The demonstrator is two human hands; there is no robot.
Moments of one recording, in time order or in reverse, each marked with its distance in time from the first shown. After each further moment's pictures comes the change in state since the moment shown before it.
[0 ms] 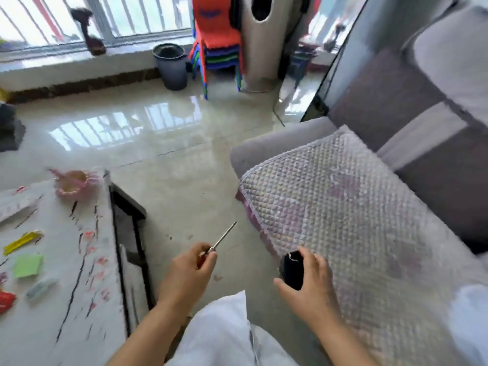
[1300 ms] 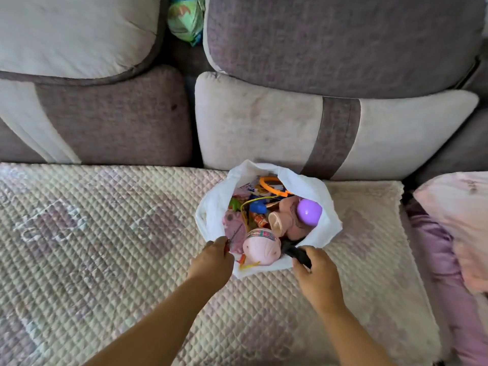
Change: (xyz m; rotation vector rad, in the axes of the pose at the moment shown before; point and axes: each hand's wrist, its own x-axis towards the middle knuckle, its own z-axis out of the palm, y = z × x) left_hand -0.232 0.357 0.567 0.698 -1.054 0.644; right_hand -0.182 0.518 -0.258 0.297 0.653 0.957
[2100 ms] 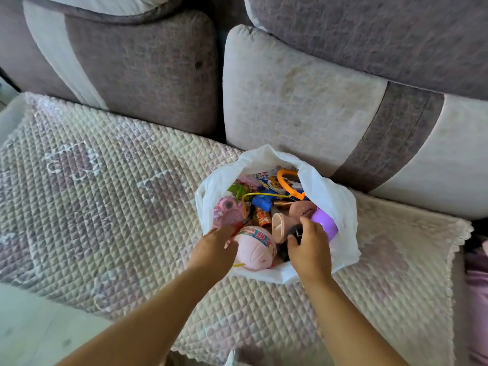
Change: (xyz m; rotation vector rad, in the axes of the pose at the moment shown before) left_hand 0.051 0.031 0.072 -0.164 0.206 -0.180; right_hand 0.135 0.036 0.030 -0.164 -0.132 -0.198
